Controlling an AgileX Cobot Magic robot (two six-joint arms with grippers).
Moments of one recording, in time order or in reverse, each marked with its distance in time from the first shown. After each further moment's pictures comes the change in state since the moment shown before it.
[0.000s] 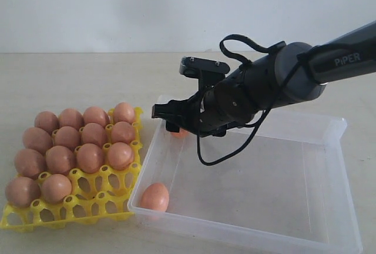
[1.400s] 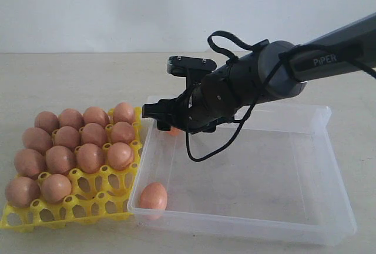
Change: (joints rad) left arm 0.000 0.000 0.000 0.000 0.000 0.000; right arm 0.018 0.050 -0.091 0.082 0.046 -0.125
